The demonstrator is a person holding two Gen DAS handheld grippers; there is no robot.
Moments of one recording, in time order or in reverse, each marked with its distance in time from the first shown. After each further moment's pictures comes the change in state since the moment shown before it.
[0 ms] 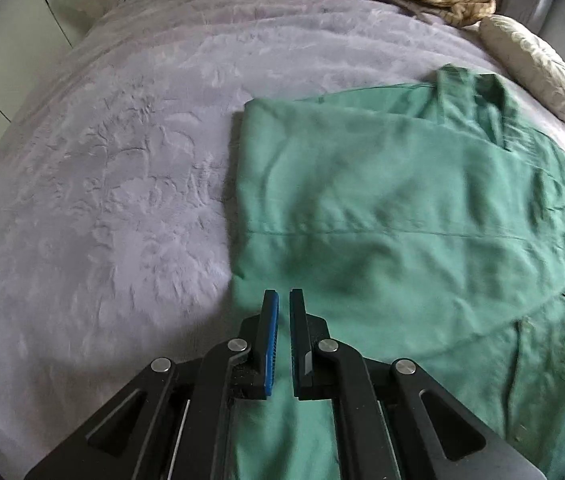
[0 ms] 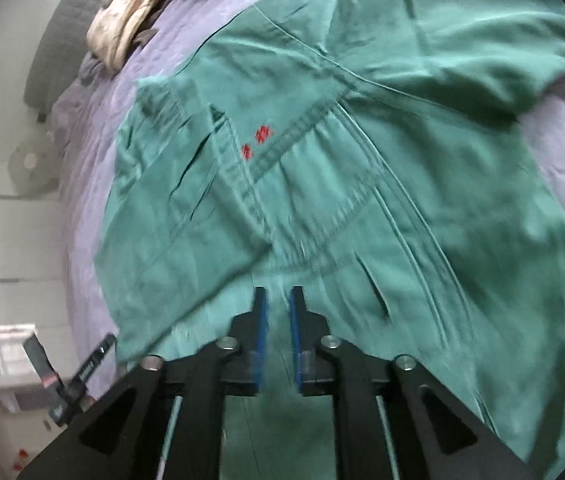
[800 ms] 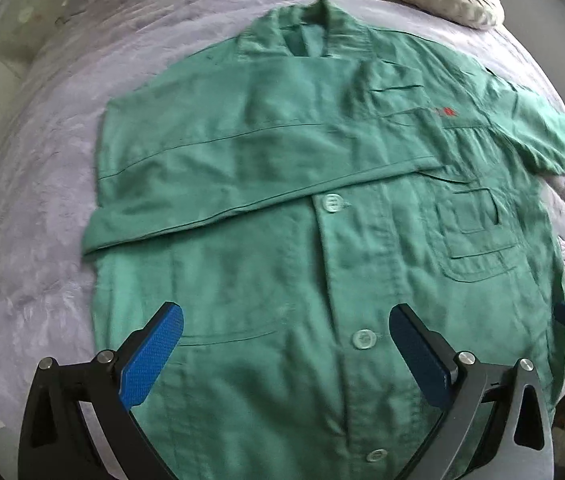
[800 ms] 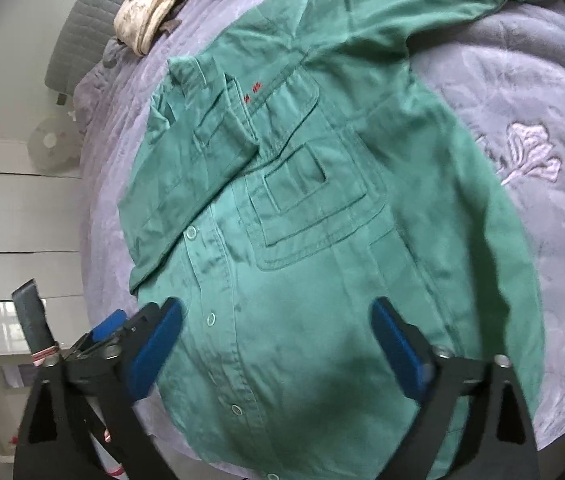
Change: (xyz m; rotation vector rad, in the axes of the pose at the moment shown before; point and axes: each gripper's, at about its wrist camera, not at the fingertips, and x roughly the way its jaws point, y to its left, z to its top) left arm -0.072 -0.149 -0.075 0.194 0.111 -0.041; right arm -0.076 -0.029 -0.071 -0.024 0.009 0.055
